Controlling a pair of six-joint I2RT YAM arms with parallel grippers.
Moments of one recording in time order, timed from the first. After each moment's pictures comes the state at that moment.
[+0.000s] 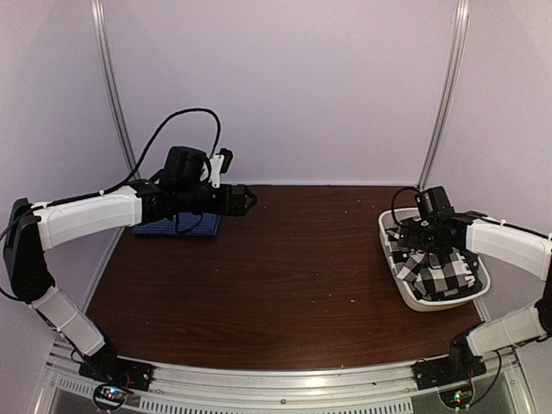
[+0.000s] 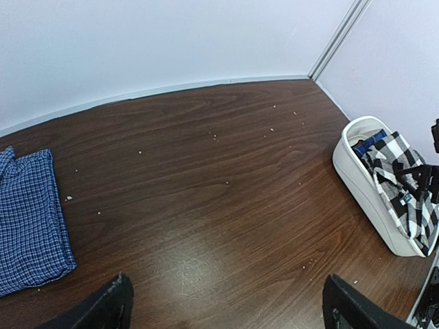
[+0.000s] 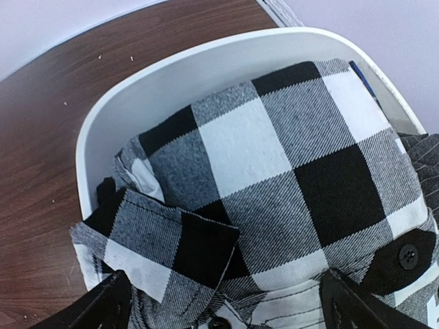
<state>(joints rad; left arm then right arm) -0.66 1.56 1.22 -0.15 0.06 -0.32 0.29 1.25 0.81 -0.44 0.40 0.51</state>
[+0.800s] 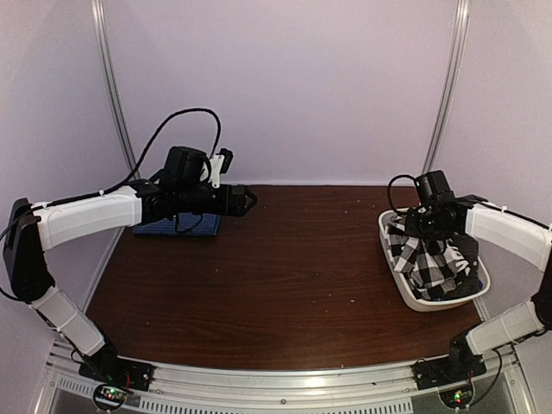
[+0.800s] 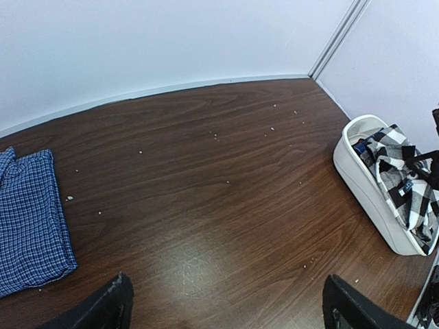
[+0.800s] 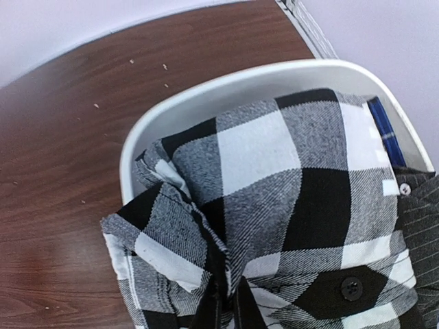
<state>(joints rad) -0.66 1.56 1.22 -0.16 0.06 -0.31 0.29 1.31 0.93 -0.51 0.35 0.46</state>
